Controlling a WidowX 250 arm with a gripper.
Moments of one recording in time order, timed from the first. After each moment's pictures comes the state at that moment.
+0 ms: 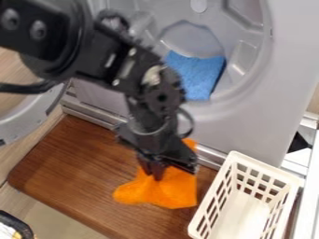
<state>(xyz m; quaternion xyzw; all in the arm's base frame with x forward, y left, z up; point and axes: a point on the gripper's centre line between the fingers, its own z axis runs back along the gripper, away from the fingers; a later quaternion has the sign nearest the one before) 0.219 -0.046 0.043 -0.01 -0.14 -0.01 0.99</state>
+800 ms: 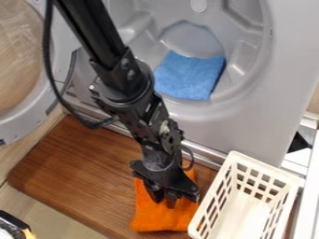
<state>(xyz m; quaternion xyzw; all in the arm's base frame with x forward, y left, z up) 0.241 -0.050 -0.052 -0.03 -0.10 -0.03 0.99</state>
